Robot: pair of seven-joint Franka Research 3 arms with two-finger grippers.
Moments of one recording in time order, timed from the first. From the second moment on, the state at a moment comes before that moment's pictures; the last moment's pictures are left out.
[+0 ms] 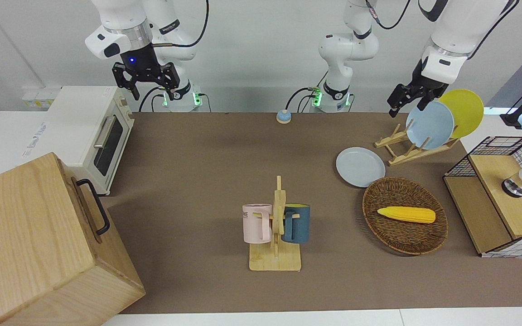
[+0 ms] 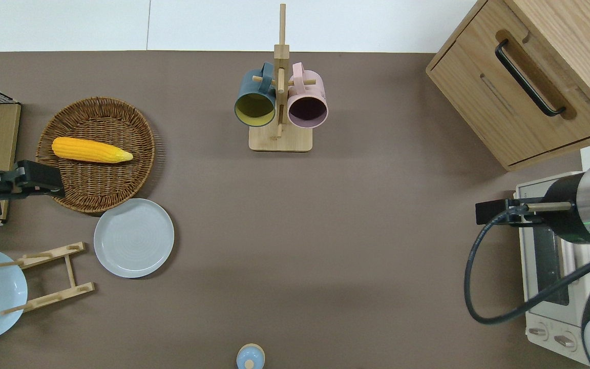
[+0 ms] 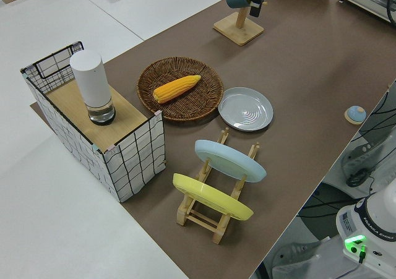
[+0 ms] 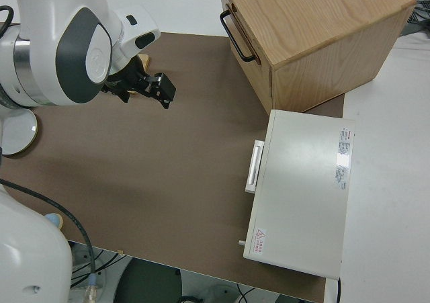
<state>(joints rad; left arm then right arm) -0.04 -0.01 0.00 -1.53 -0.01 1.50 -0.28 -0.25 -0.12 0.37 -1.63 0.05 1.51 0.17</state>
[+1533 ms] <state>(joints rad) 0.01 -0.13 0.05 -2.13 -0.01 1.89 -0.10 -0.25 -0.12 0.37 -1.63 0.05 1.51 0.17</state>
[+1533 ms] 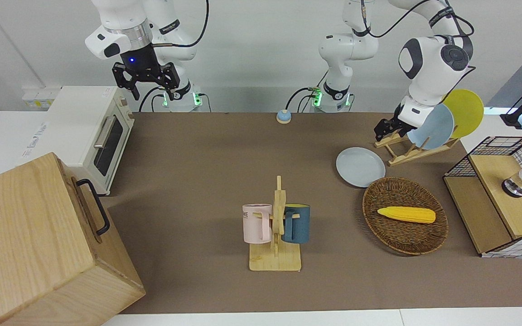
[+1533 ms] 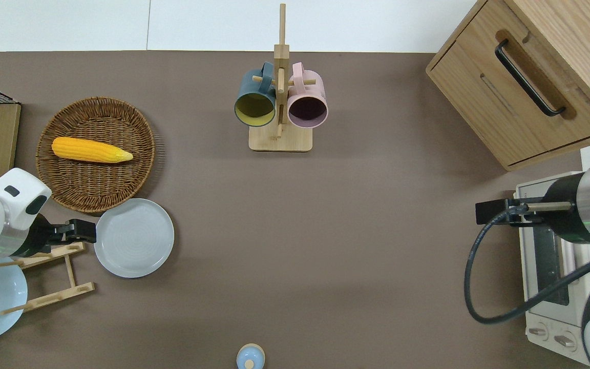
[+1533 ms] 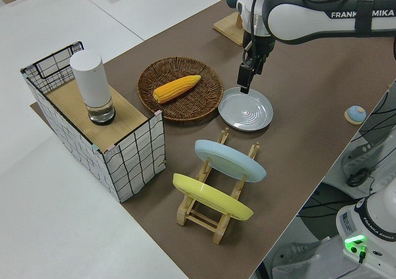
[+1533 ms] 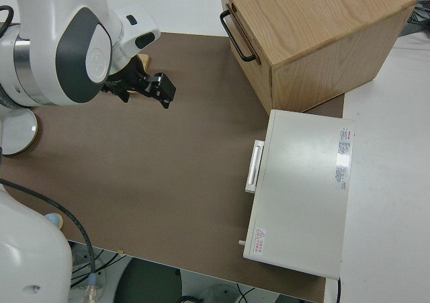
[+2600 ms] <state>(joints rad) 0.01 -0.12 0.13 -2.43 -0.04 2.20 -0.06 -0.25 -0.12 0.37 -1.63 0.05 1.51 0.17</state>
